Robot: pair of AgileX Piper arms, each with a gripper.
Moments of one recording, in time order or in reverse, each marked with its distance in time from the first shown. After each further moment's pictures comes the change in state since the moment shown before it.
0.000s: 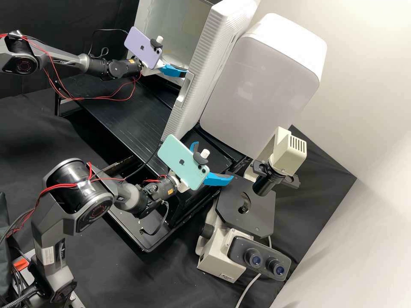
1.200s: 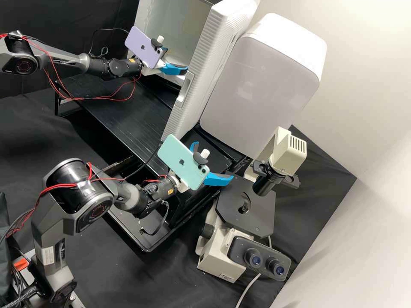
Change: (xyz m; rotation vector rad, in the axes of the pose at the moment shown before) left arm 0.000 0.002 0.001 -0.001 0.010 -0.008; right arm 0.000 0.000 0.000 0.000 0.000 0.000
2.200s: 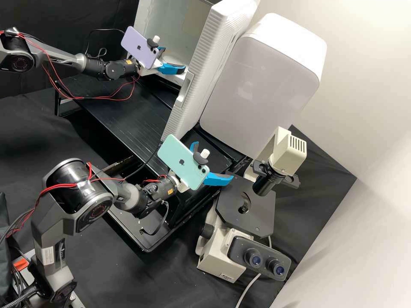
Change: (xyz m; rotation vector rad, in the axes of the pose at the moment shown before) left arm -0.013 -0.003 -0.004 -0.015 -0.011 0.029; right arm 0.000 0.000 0.000 0.000 0.000 0.000
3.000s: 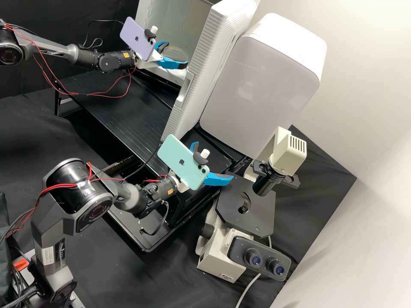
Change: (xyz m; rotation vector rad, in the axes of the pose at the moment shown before) left arm -0.022 0.035 0.012 -0.006 -0.099 0.012; right arm 0.000 0.000 0.000 0.000 0.000 0.000
